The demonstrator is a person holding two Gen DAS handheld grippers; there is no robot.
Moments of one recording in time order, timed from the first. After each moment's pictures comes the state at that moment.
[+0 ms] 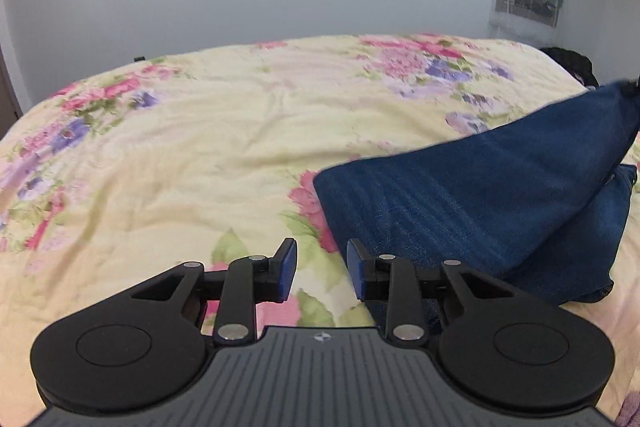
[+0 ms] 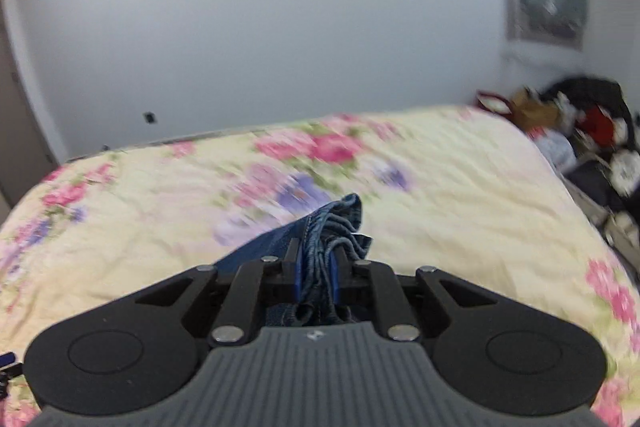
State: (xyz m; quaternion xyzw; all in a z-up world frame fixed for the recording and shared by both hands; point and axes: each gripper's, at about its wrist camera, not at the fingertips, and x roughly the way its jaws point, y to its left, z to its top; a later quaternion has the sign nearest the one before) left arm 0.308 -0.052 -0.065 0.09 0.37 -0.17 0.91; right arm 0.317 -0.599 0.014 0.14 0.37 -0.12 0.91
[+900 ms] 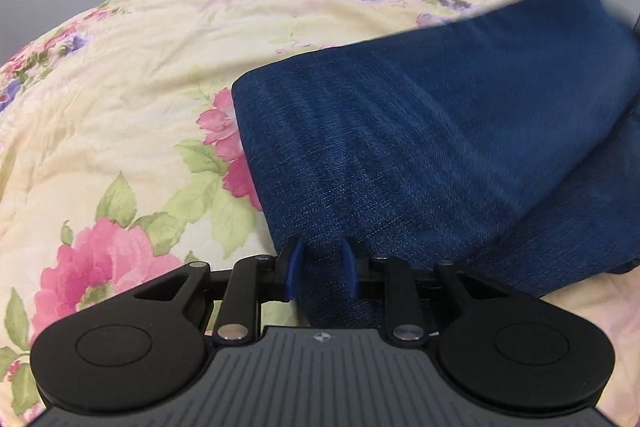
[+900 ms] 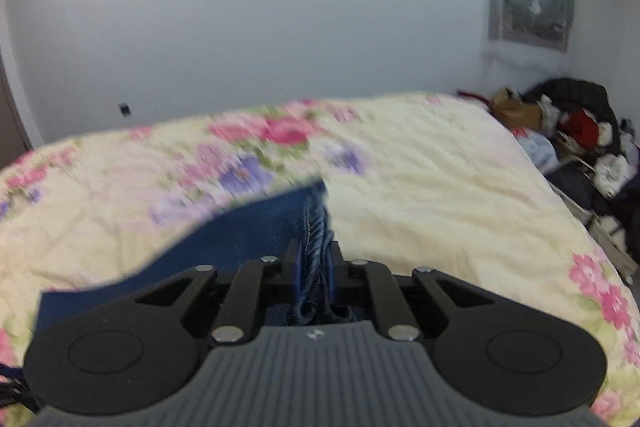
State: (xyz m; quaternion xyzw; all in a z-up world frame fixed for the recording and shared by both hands) left arm 0.325 -0.107 -0.133 0.11 0.45 -0.19 0.87; right arm 0.322 -0.610 -0.037 0.08 0.39 -0.14 0.91
